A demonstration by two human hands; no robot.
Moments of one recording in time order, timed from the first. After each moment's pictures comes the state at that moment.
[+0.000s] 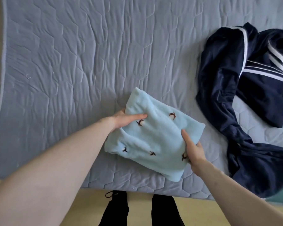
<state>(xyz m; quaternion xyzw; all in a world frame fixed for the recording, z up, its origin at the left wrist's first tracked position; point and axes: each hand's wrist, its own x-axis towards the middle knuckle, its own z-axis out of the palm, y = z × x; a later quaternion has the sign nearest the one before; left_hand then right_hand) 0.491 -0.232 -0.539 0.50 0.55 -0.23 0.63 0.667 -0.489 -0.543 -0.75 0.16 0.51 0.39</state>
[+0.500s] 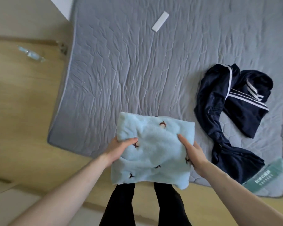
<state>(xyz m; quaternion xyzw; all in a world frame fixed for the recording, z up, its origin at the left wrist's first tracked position) 0.377 -0.342 -0.283 0.37 0.64 -0.02 0.68 0.654 -0.487 -0.313 -0.69 0.03 0.64 0.35</state>
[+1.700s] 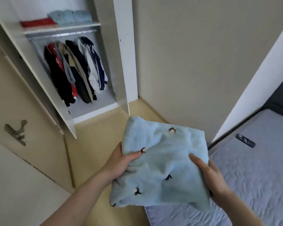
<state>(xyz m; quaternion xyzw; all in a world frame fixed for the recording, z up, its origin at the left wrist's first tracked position) -0.204 -0.245 0.131 0.34 0.66 0.48 0.46 0.095 -0.153 0.108 -0.50 -0.44 0.67 0.33</state>
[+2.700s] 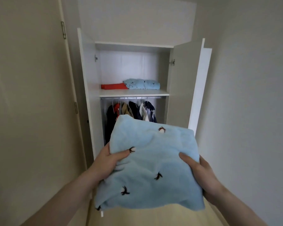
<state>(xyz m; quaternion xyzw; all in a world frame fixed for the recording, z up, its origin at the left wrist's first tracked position) -0.724 -0.036 0.293 0.32 0.62 0.67 0.25 -0.494 0.176 0.265 -0.26 -0.63 0.67 0.29</state>
